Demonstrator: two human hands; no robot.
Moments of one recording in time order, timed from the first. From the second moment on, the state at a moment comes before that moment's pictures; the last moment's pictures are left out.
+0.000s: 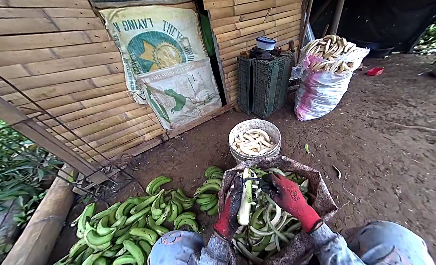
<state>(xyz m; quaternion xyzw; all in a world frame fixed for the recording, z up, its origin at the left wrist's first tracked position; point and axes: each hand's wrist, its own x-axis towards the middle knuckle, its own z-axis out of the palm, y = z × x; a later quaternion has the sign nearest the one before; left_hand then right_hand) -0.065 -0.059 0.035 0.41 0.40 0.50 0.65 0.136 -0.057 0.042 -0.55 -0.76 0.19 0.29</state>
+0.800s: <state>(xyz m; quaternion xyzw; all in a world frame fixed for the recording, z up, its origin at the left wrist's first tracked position) -0.068 -0.033 0.044 0.30 0.57 0.65 0.41 0.108 -0.088 0.037 -0.52 -0.74 0.20 0.38</state>
